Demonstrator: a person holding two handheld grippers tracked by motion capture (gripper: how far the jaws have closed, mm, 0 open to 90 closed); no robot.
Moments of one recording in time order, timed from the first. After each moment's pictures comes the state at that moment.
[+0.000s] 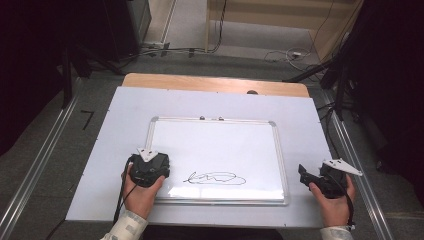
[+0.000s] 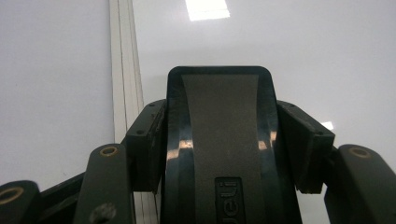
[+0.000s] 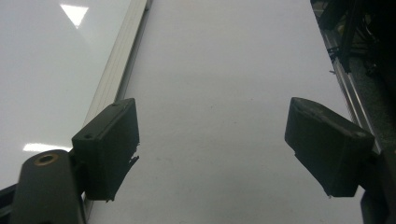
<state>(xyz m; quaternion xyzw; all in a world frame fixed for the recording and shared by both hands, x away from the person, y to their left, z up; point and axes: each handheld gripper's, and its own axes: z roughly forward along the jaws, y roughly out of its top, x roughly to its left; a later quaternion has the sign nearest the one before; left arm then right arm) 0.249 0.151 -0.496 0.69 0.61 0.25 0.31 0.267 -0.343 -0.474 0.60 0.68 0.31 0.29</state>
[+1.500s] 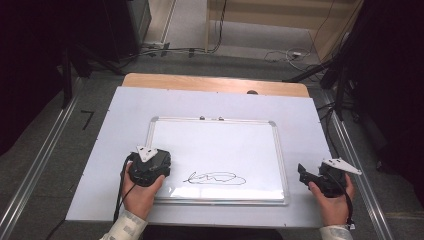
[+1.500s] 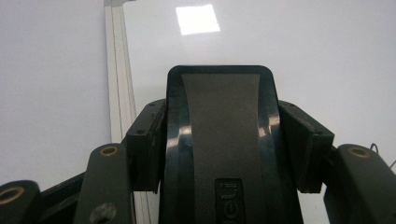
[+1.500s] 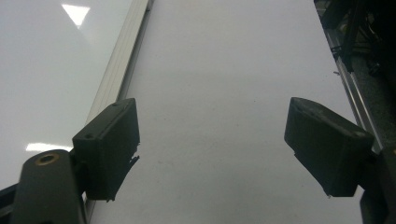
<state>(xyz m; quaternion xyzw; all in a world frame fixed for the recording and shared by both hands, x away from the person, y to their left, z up) 0.245 0.150 -0.480 0.69 0.59 0.25 0.34 0.270 -0.342 -0.474 0.60 0.68 0.31 0.28</state>
